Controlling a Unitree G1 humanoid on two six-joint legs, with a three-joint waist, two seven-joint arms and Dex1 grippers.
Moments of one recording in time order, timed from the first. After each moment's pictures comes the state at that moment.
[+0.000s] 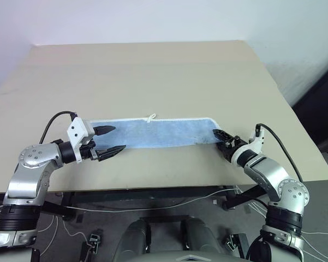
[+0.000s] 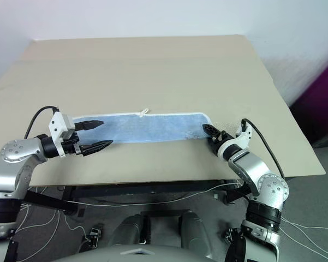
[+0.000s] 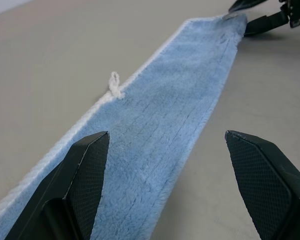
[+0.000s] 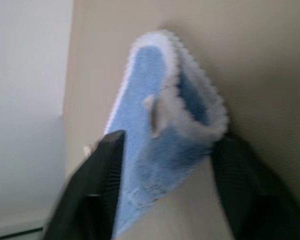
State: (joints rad) left arm -0.21 0.72 0.13 -0.02 -0.40 0.17 -1.06; right arm -0.26 -0.17 -0.47 -0.03 1.55 0.92 -0.47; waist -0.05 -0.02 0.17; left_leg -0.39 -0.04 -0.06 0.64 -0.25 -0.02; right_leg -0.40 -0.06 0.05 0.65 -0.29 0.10
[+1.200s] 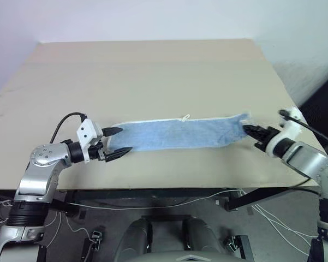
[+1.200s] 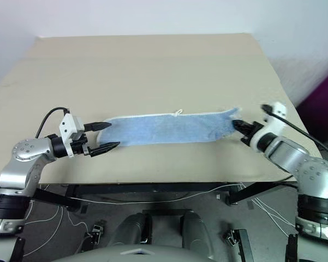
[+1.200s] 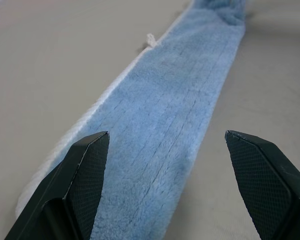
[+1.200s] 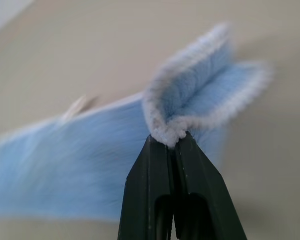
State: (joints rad) left arm -0.25 0.68 0.07 0.02 -0.37 0.14 -1.06; right arm -0.30 -0.74 -0.23 -0.15 1.16 0.95 0.06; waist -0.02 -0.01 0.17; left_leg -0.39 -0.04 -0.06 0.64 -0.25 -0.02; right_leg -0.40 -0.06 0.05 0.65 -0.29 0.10
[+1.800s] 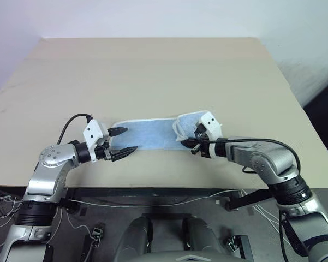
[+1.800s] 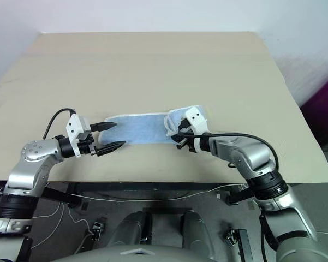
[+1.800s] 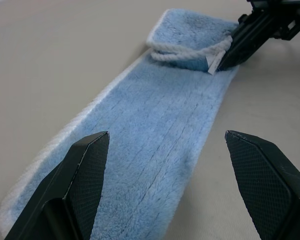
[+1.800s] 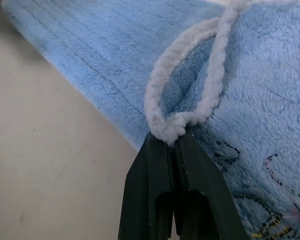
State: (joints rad) left arm -0.25 0.63 0.05 0.01 -0.36 0.14 -1.02; right arm -0.53 -0.58 0.27 -0.14 0.64 0.92 0.46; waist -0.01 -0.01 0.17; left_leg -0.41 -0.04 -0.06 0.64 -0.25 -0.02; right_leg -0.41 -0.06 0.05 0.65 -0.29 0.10
